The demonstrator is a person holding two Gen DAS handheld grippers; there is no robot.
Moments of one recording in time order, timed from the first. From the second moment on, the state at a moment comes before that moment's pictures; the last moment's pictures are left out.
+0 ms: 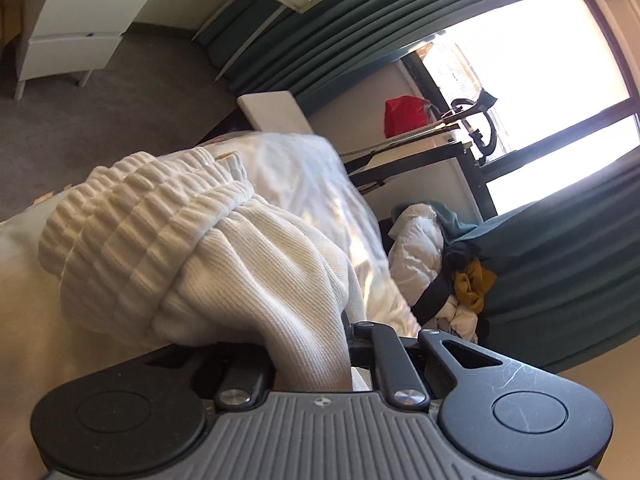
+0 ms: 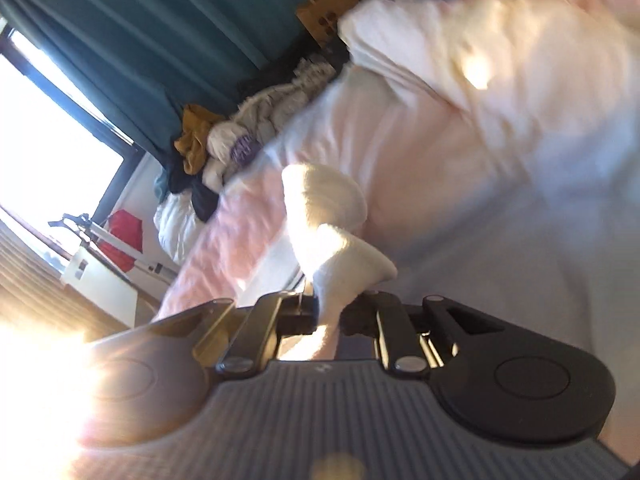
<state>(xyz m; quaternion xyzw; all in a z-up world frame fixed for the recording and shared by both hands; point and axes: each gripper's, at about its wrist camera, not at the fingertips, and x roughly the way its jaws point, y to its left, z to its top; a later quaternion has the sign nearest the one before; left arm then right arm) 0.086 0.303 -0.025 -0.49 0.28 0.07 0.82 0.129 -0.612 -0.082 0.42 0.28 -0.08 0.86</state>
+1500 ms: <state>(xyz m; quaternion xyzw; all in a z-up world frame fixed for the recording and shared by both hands) 0.075 -0.050 -0.089 0.11 0.33 -0.25 0.91 0.113 -0.634 -0.136 0.45 0.31 -0.06 0.84</state>
